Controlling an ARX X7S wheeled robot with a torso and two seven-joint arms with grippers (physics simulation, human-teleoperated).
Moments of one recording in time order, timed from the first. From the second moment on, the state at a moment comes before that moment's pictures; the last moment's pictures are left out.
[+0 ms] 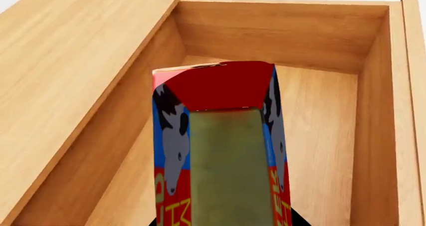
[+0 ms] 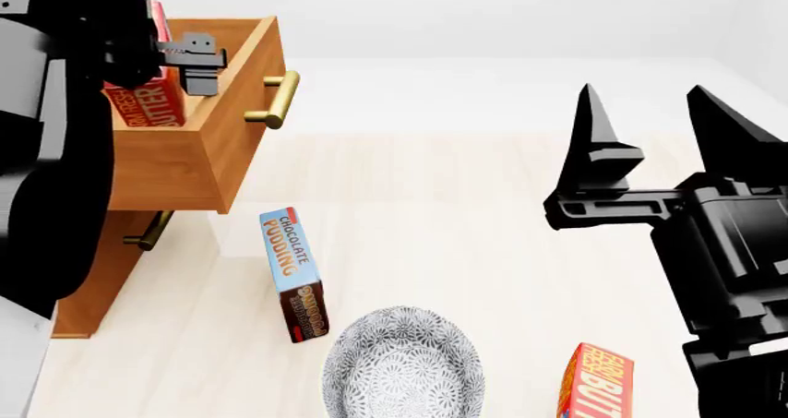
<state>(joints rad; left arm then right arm) -1.88 -0.12 0.08 -1.31 -0.01 -1.18 -0.28 0.74 1.05 -0.59 -0.81 1.18 0.15 0.93</state>
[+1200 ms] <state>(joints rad) -2.04 -0.05 0.17 -1.31 0.00 -1.12 -0.05 0.75 1.04 -0.58 -0.82 1.18 0.15 0.93</state>
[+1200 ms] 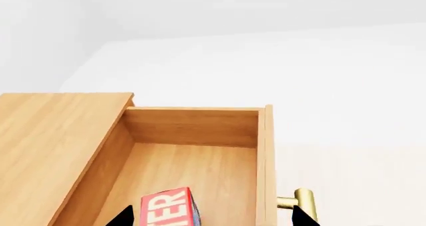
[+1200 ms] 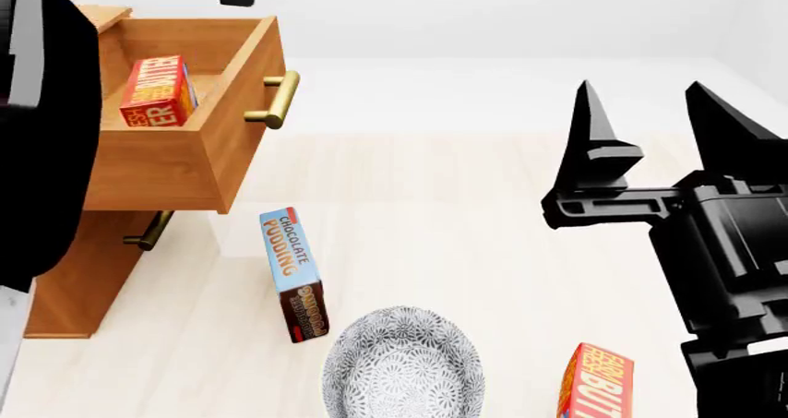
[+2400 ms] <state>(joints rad) -1.91 -0.06 1.60 -0.78 -1.76 -0.98 -0.18 0.66 1.05 -0.57 -0.83 1.13 0.08 0.93</state>
